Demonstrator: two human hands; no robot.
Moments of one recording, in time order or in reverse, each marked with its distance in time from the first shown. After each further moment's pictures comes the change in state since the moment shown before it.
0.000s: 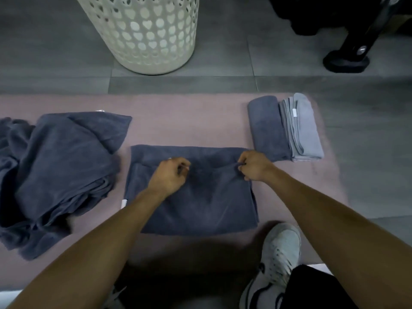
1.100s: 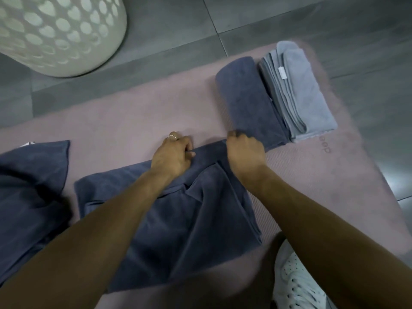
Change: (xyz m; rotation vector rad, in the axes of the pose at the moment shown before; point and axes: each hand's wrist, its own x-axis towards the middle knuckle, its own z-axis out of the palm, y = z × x) left_hand 0.138 0.050 0.085 0.406 -0.230 0.117; right_hand 0.079 0.050 0.023 -0.354 0.386 -0.009
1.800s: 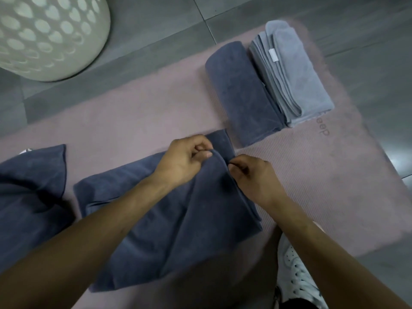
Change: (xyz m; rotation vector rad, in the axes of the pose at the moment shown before) left_hand -0.035 0.044 -0.007 -0.412 -0.029 0.187; right_hand -0.070 0.027 0.033 0.854 -0.002 0.113
